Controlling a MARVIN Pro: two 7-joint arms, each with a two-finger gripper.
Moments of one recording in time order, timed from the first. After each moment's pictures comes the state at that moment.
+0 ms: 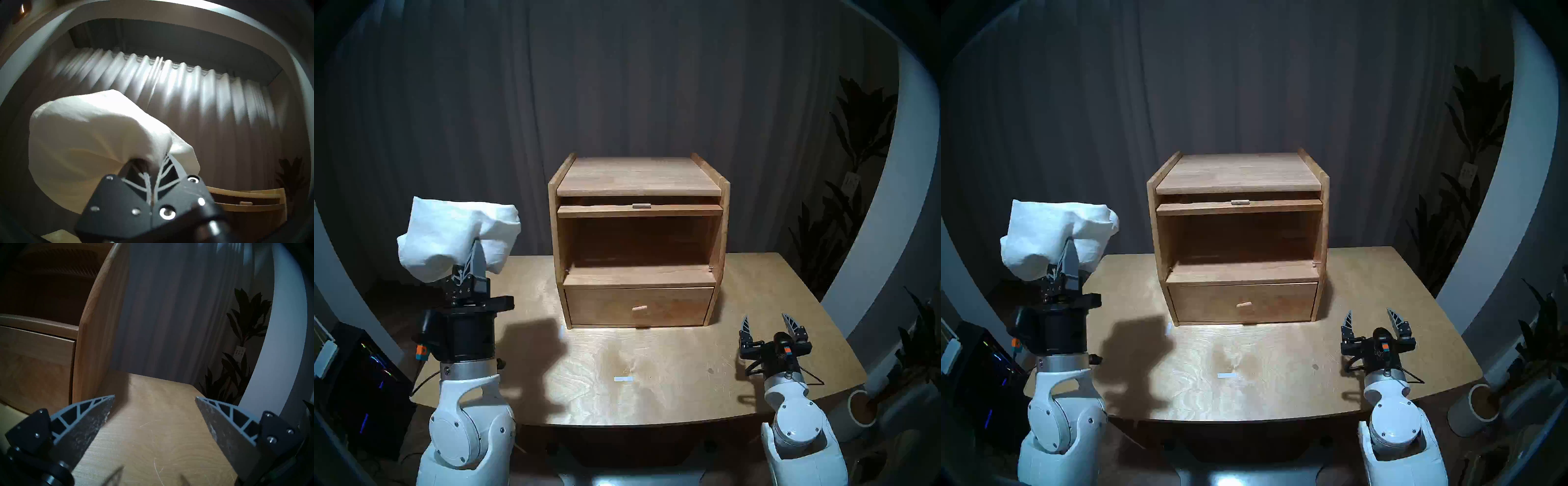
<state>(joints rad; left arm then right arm) 2.19 -1.45 -1.62 -2.25 -0.37 -0.64 -0.06 -2.10 -1.48 1.69 -1.95 -0.13 -0.08 -0.14</state>
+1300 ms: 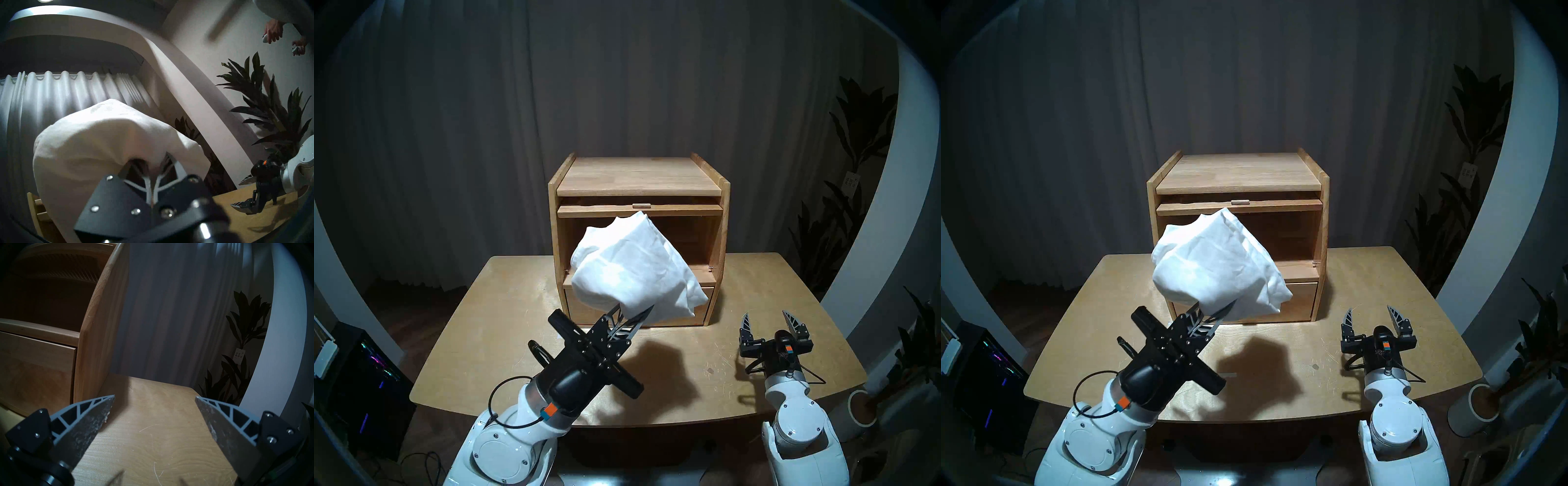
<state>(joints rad) 2.12 -1.42 -1.39 -2.19 0.19 -0.67 -0.41 -2.11 -1.48 1.69 -1.97 -0.13 -0.08 -0.14</state>
